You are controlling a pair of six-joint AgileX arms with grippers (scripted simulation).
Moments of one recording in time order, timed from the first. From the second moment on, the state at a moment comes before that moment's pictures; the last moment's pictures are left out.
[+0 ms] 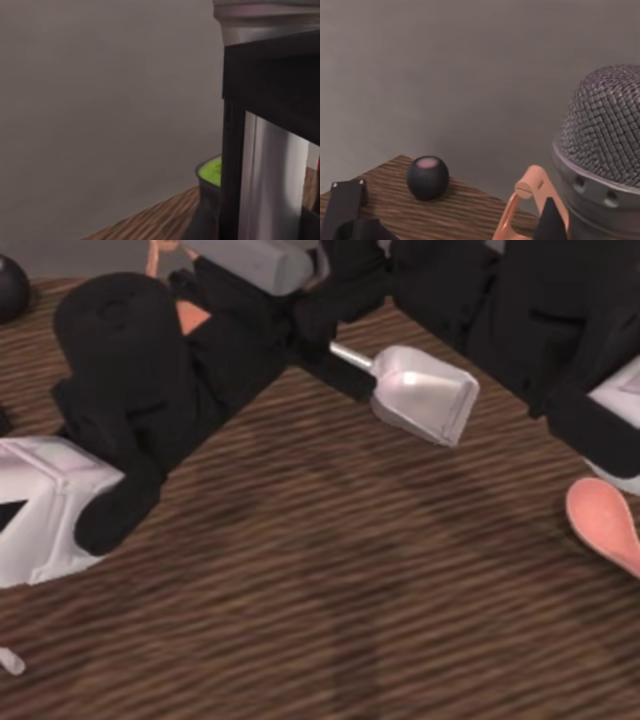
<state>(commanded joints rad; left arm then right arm) -0.63 1.51 0.79 0.78 0.15 -0.01 0.70 1.57 1.09 0.44 0.04 0.03</state>
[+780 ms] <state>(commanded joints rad) -0.63 1.51 0.79 0.78 0.15 -0.01 0.70 1.57 1.09 0.44 0.04 0.03</state>
